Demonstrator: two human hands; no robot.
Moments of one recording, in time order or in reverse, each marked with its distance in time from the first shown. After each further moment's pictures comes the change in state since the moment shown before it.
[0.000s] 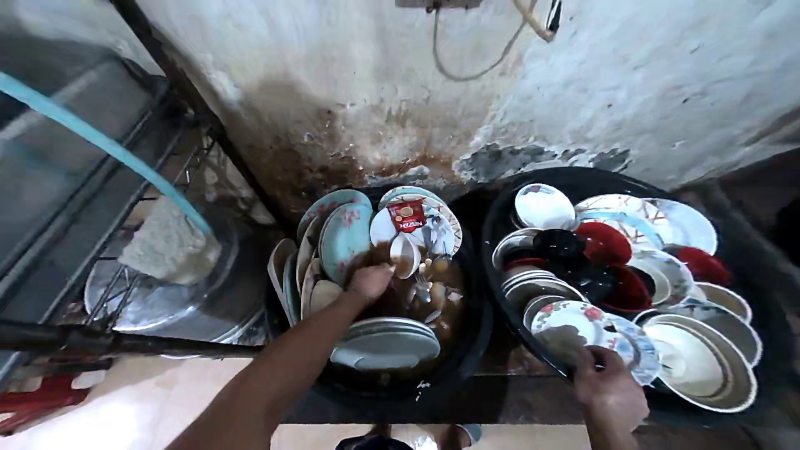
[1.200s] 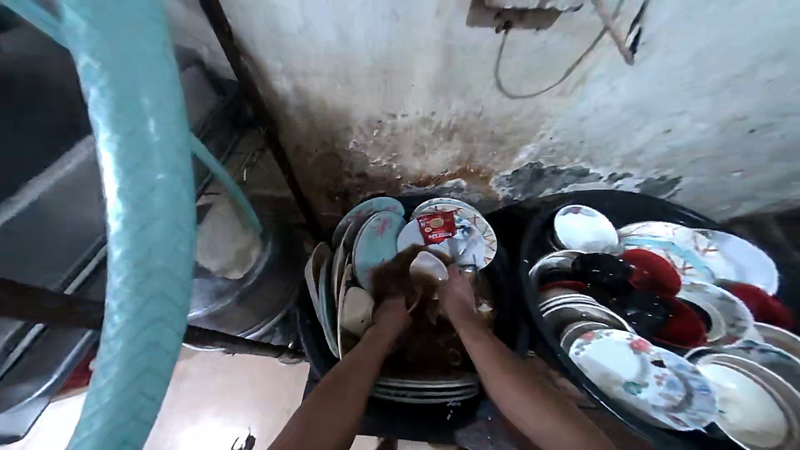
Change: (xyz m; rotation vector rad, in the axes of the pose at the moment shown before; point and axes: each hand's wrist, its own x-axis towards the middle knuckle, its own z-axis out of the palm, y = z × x) left_hand -0.047 0.003 0.025 -0.202 -0.094 -0.254; right_hand -0.044 -0.301 0.125 -0.082 -0.559 -0.304
